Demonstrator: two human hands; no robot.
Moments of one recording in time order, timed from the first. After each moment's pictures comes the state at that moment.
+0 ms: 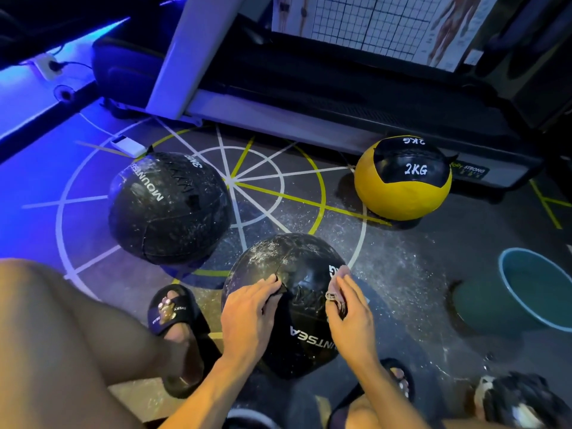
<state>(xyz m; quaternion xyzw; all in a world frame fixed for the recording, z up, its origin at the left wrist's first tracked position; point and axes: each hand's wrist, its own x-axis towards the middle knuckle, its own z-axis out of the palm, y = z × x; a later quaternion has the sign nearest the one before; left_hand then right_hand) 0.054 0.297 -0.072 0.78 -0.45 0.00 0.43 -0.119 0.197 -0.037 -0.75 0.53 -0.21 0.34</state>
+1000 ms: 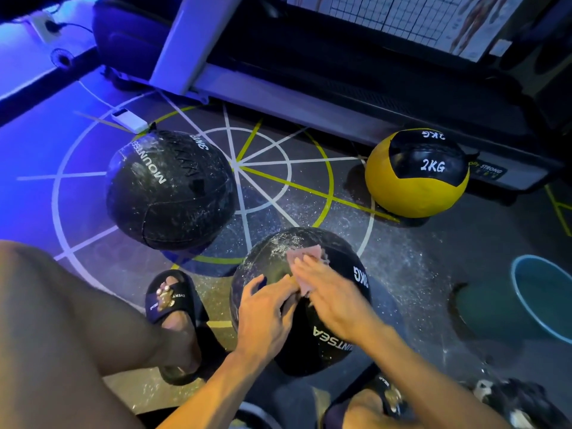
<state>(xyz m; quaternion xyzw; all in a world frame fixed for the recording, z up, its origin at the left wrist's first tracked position) 0.044 0.284 -0.082 0.76 -0.48 -0.06 0.43 -0.070 0.168 0.016 -0.91 0.27 -0.03 0.31</state>
